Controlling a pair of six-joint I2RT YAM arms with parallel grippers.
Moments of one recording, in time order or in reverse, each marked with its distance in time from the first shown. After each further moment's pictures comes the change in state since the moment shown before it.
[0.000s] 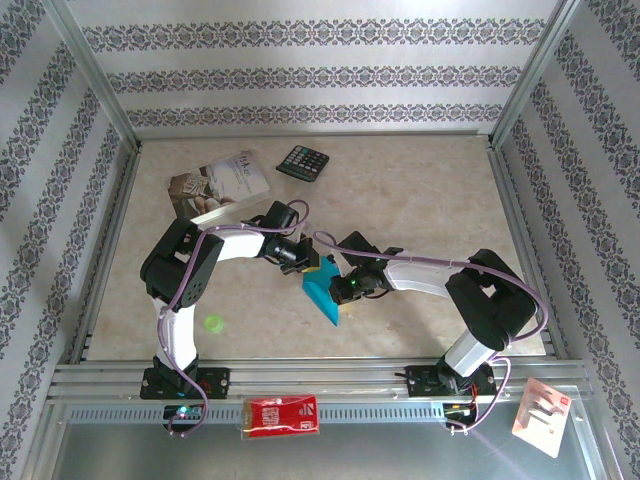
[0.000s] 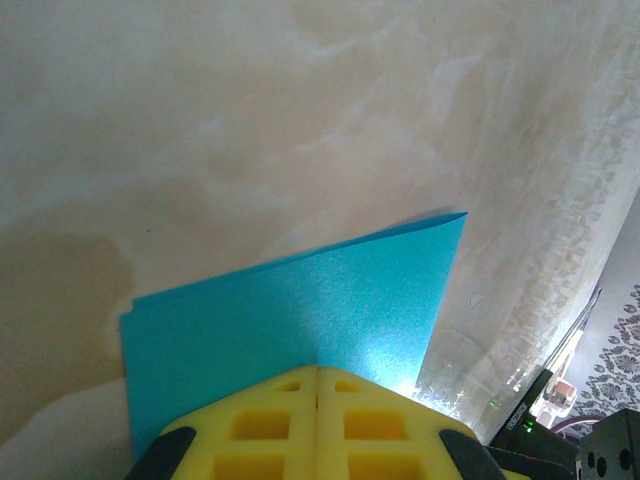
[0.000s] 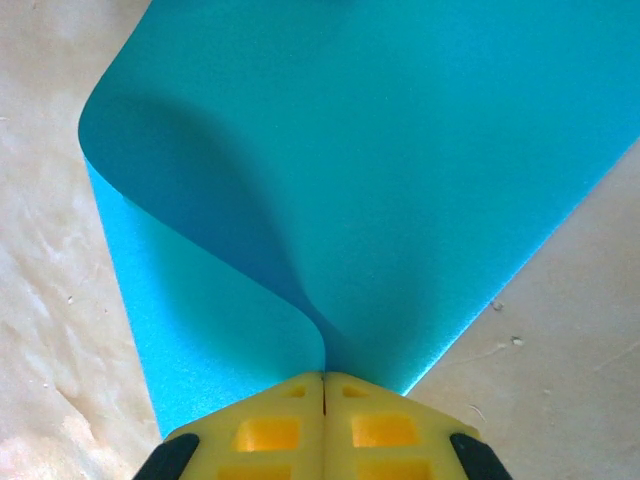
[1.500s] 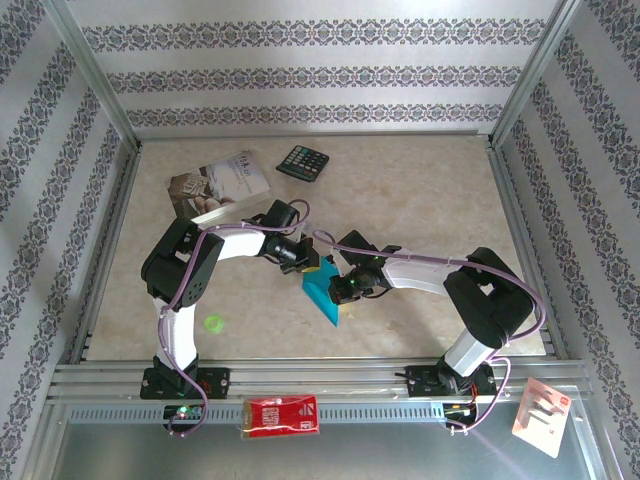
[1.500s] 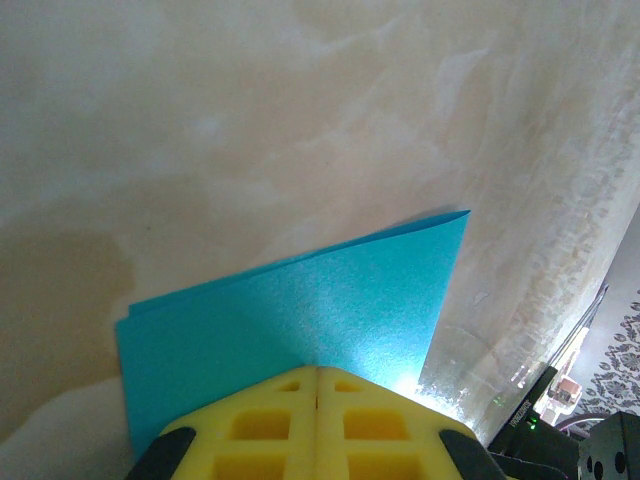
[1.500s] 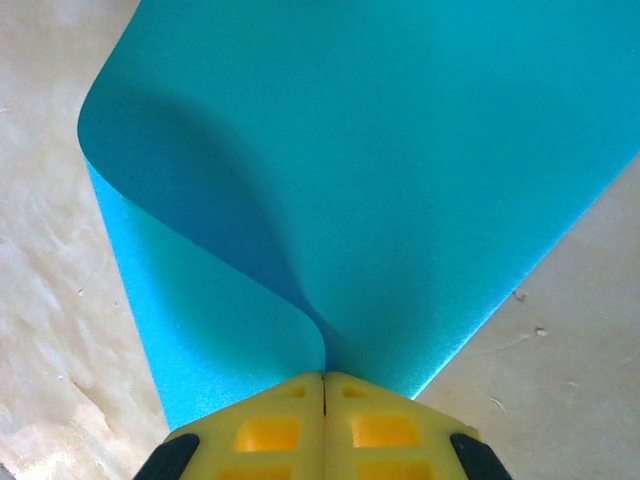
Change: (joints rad) left arm 0.000 0.005 0.019 -0.036 -0.001 0.014; right arm -0.002 0.014 0.024 -0.037 -0.027 0.016
